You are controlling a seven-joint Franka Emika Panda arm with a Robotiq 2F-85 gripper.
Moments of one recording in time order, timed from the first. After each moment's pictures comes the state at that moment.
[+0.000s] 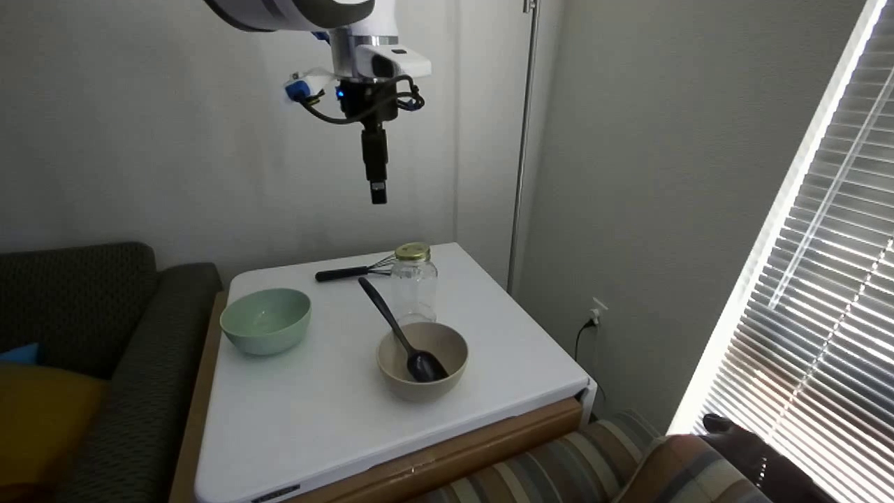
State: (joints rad) arm 0.09 0.64 -0.02 -1.35 0.03 2.10 0.85
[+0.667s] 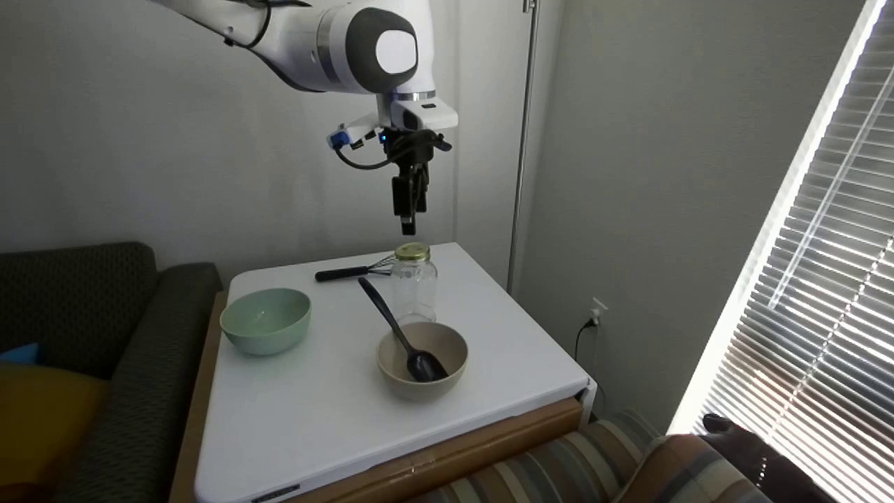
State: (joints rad) arm 0.08 0.96 -0.08 -0.97 0.04 2.03 1.12
